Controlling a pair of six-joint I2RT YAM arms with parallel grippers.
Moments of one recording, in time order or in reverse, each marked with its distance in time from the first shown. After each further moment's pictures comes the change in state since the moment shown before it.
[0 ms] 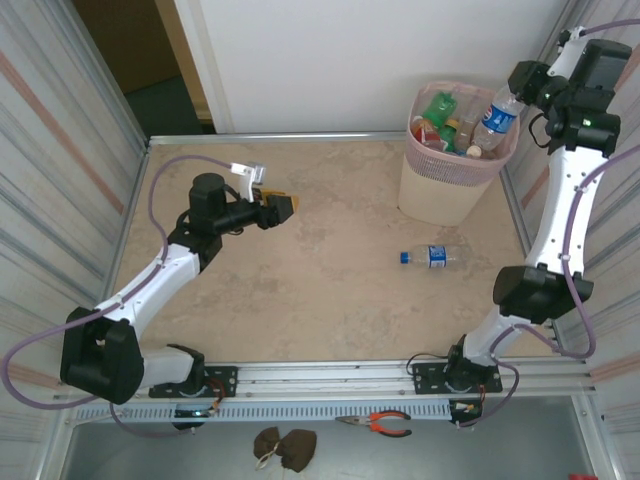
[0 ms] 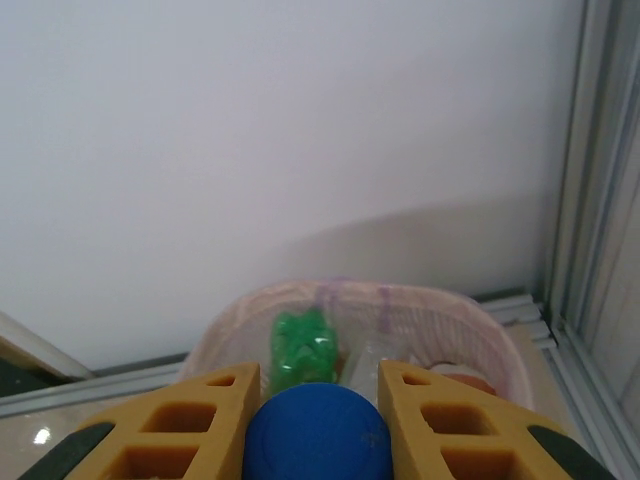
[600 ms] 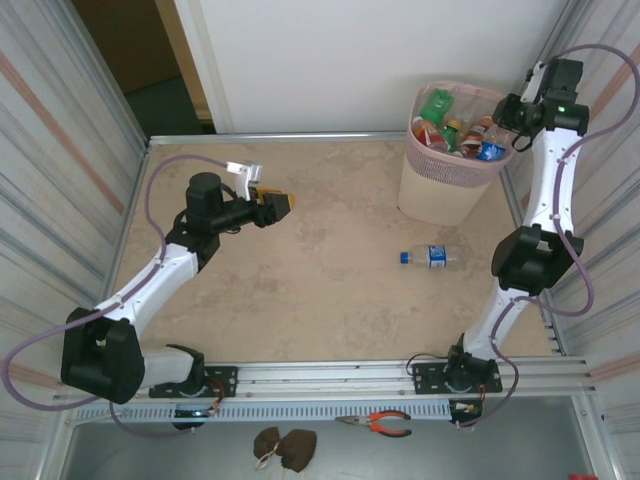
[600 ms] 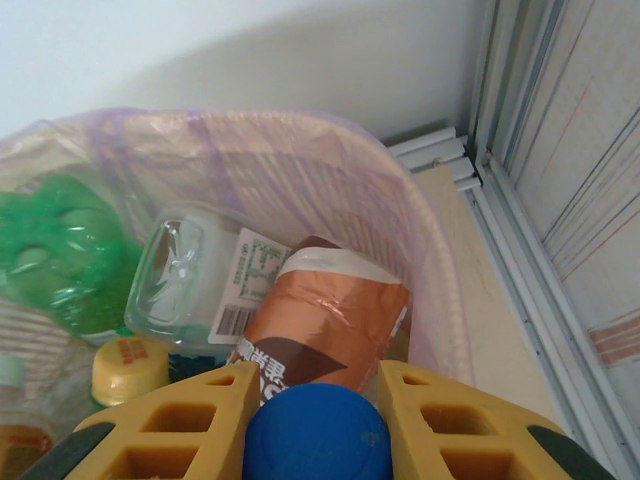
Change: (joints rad) left arm 0.022 0.000 -0.004 0.008 0.000 -0.001; right arm 0.021 0.215 0.018 -0.172 0.160 -0.077
